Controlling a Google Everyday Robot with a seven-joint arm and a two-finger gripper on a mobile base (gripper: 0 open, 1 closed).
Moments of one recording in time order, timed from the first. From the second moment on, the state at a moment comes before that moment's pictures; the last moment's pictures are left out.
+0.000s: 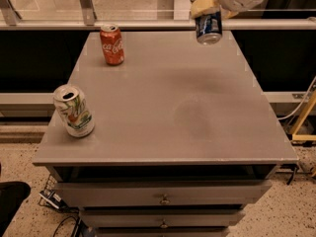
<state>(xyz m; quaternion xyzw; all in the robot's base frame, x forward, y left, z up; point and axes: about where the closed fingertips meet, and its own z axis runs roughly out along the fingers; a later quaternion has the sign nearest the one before) 0.713 -0.156 1.006 -0.07 0.91 0.19 0.37</state>
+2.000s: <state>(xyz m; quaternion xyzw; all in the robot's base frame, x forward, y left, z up) 0.702 -0.120 0.986 -0.27 0.74 0.29 0.54</state>
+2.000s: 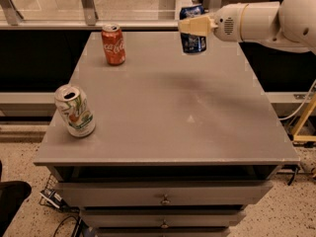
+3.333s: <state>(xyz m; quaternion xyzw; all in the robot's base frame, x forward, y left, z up) 0.683 -0.119 0.937 -0.32 0.65 0.35 0.59</state>
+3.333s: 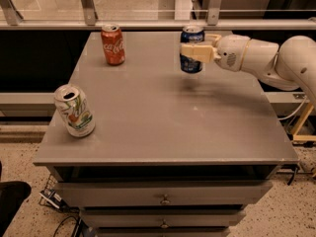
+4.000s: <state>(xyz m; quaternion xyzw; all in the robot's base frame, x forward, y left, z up) 0.660 -0.107 0.930 -0.39 0.60 0.35 0.61</state>
